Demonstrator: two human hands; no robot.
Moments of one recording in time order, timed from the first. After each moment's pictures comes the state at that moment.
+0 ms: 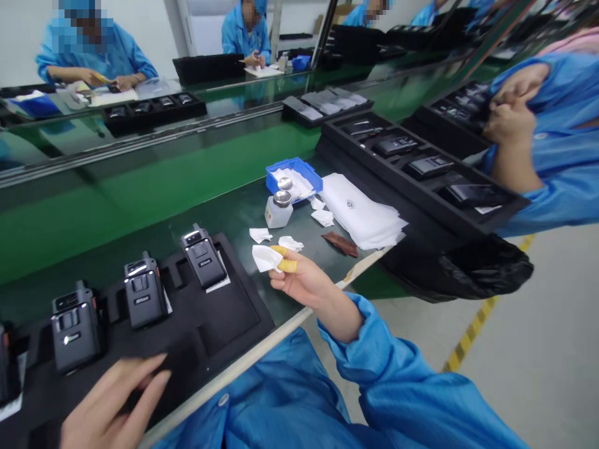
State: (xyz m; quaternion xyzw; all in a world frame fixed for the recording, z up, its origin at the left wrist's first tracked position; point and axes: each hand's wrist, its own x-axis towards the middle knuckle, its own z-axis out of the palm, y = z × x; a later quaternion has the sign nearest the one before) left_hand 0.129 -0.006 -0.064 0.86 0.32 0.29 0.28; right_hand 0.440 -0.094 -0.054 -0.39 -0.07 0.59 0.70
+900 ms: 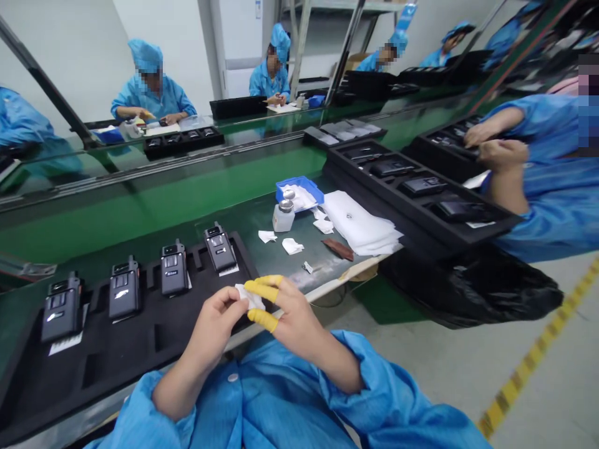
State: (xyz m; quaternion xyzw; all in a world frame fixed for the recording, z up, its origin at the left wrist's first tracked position) left_hand 0.241 -0.058 -0.036 0.55 0.35 0.26 0.71; right_hand 0.373 -0.150 -0.048 -0.60 -0.55 0.16 0.56
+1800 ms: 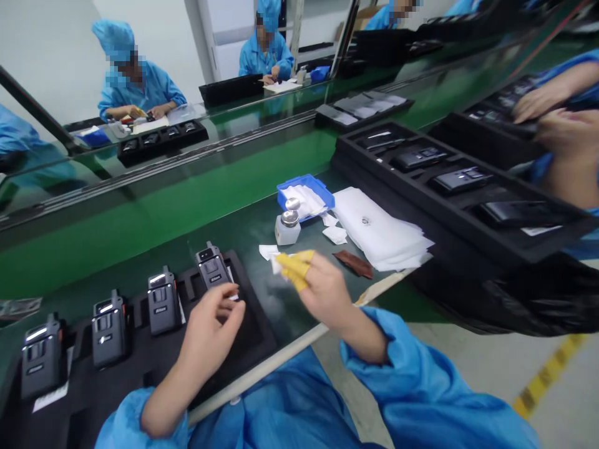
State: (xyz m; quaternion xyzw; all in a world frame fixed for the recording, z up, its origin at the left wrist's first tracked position) left_hand 0.275 -0.007 -0.031 0.77 0.41 0.20 0.46; right_hand 0.467 -0.105 -0.050 -0.67 -0.59 -0.13 0.43
